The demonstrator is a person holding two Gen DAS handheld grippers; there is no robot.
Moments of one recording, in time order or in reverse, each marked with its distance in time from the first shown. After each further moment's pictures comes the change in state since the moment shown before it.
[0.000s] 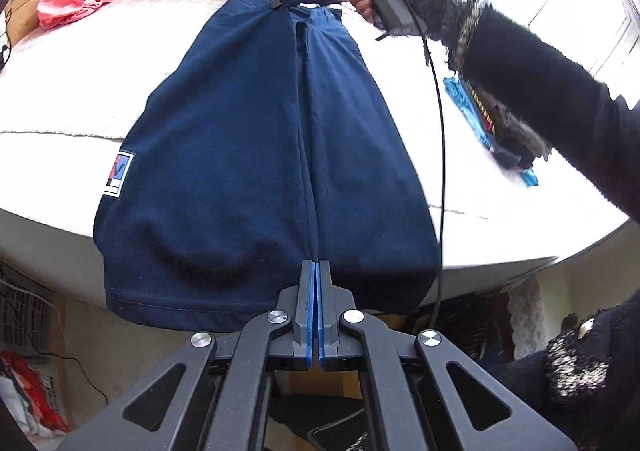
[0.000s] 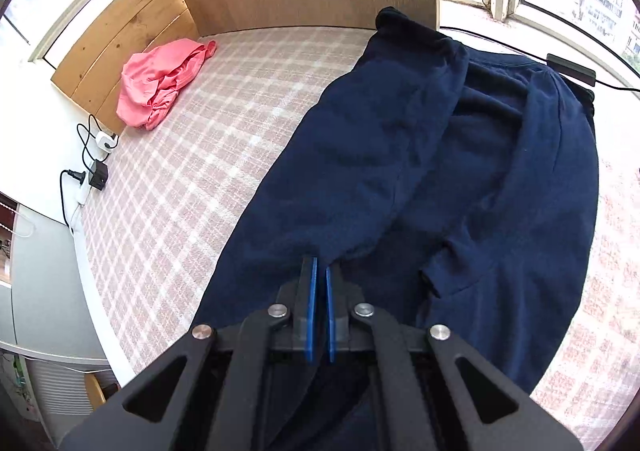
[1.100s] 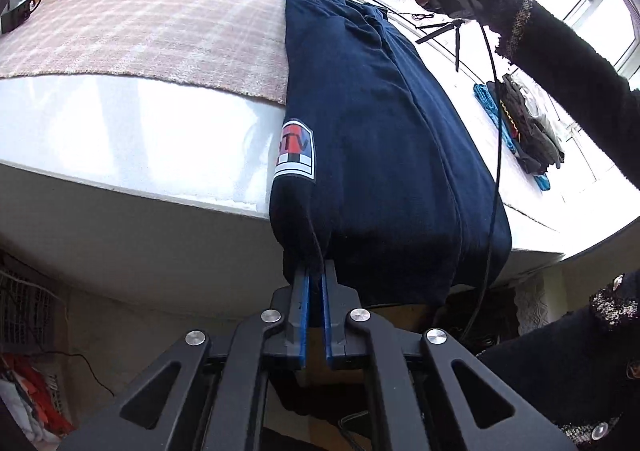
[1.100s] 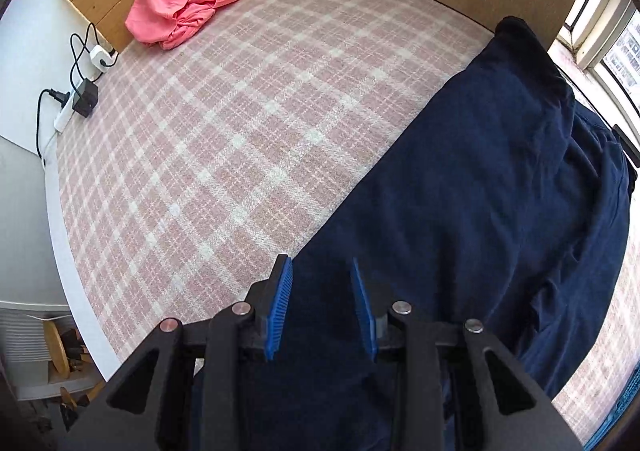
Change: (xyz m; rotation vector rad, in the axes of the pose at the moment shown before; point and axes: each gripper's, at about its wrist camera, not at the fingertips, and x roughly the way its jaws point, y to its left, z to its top) left arm -0.043 0.126 -0.015 -0.067 -0.049 -0.056; right arm 0.056 0.109 0.023 -0.186 0.146 -0.143
